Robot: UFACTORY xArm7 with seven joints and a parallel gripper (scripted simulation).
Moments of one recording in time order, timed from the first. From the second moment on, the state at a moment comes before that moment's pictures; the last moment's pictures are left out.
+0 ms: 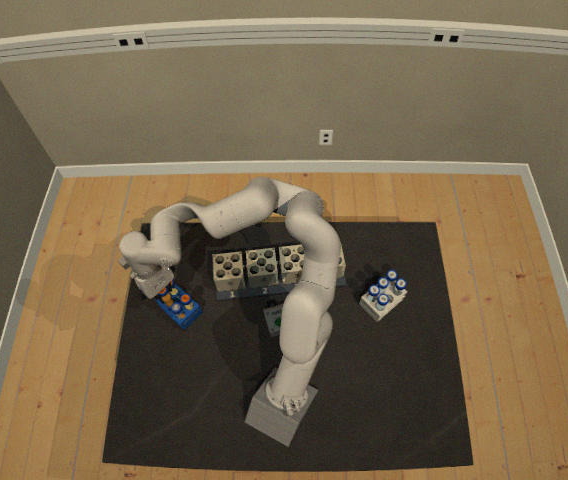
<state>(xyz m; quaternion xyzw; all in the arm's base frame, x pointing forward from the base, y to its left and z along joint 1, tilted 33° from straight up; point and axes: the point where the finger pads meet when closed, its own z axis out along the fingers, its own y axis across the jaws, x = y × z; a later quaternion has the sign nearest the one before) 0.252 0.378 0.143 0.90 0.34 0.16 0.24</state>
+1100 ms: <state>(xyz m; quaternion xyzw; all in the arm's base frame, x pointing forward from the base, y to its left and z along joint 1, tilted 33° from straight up) 0.261 0.372 0.128 0.90 0.34 0.16 0.24</state>
